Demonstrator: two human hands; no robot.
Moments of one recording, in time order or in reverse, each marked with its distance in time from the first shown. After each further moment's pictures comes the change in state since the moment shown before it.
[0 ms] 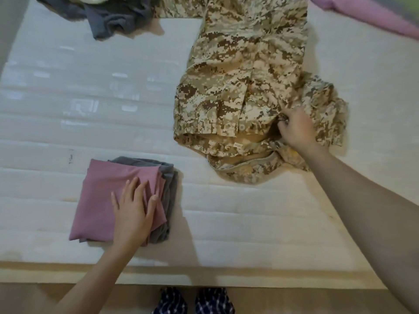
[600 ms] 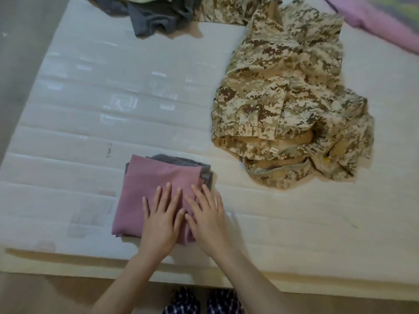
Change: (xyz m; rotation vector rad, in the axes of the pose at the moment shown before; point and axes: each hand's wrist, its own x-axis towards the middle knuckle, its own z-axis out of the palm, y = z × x) left_hand -0.018 -0.056 0.002 0.032 -0.105 0.156; right_hand -0.227 -0.216 0.142 0.057 -0.242 -0.428
